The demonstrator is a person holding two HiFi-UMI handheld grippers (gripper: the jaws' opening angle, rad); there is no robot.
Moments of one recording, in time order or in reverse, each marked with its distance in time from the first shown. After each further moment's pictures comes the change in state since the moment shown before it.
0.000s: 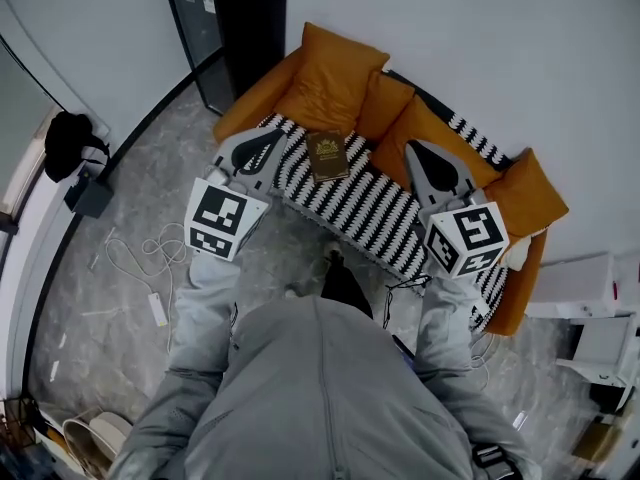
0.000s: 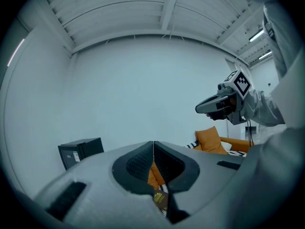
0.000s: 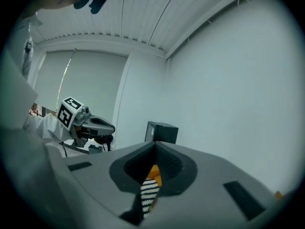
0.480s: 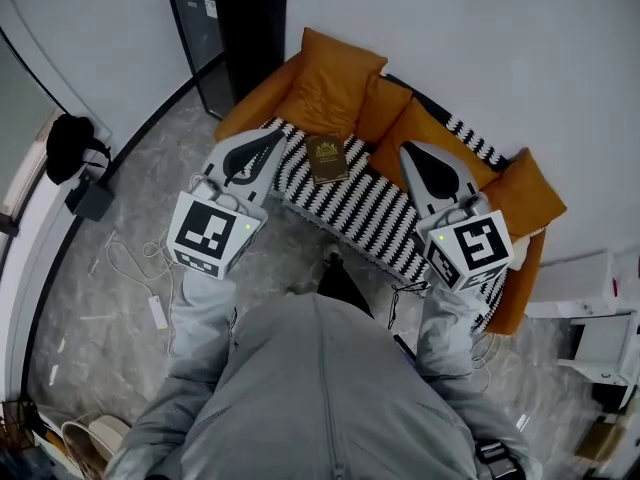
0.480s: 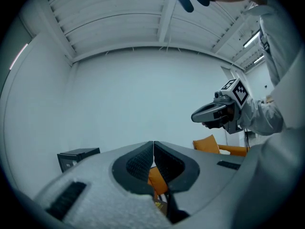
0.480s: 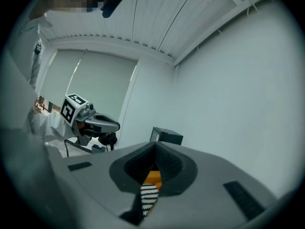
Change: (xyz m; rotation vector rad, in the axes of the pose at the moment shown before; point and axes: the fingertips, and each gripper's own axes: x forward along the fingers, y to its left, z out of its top) left arm -0.041 -0.014 0.053 0.025 -0.117 -0.009; right arm -0.025 0.038 0.042 -0.099 -0.066 0.050
